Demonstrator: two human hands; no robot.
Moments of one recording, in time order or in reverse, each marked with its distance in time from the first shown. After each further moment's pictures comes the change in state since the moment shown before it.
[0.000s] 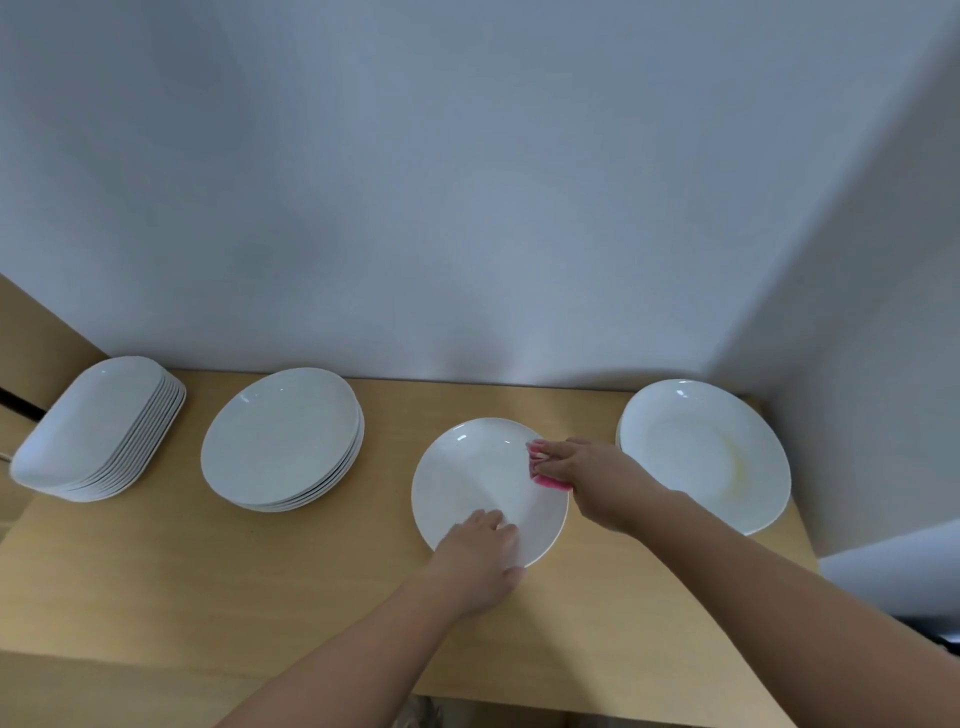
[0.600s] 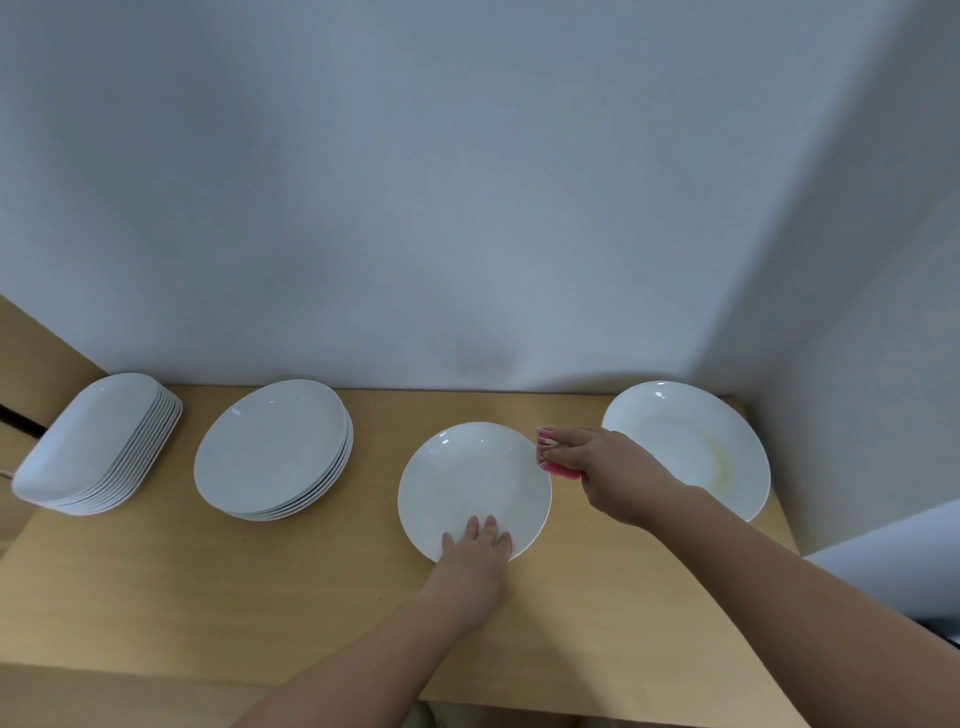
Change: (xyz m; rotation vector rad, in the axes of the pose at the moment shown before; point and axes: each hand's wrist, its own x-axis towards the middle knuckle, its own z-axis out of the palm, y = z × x) left_hand 0.000 0.024 0.011 0.161 -0.149 -0.106; right_hand -0.028 0.016 -0.019 0.141 0.189 0.031
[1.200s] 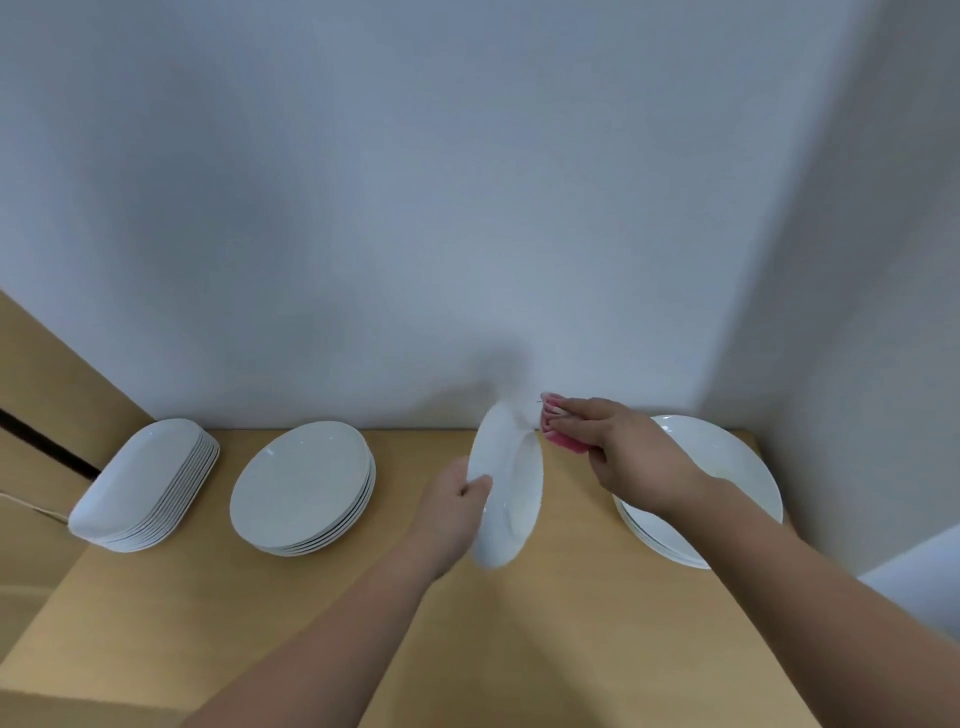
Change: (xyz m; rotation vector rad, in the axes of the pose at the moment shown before) left_hand -0.045 -0.015 -0.108 -1.197 0.571 -0.087; right_hand 0.003 -0.034 -0.065 0.127 0.337 -0.166
